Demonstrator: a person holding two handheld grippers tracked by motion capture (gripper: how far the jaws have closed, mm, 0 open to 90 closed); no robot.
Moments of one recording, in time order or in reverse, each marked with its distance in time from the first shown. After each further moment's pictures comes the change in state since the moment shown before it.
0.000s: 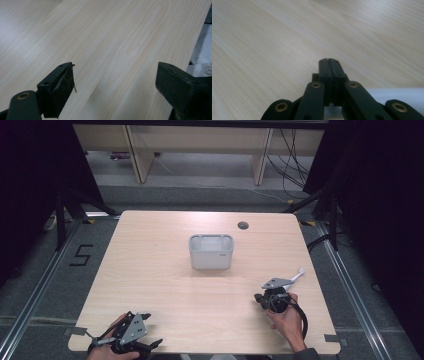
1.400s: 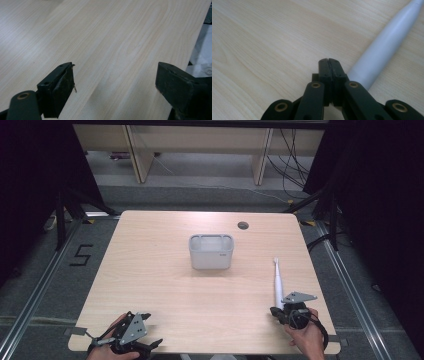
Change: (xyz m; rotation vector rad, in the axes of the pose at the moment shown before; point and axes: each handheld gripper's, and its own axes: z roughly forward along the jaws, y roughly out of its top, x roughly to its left) left arm -0.002 0.001 -0.001 0.005 -0.014 -0.018; right arm -0.015 -0.047 -0.037 0.002 0.025 0.018
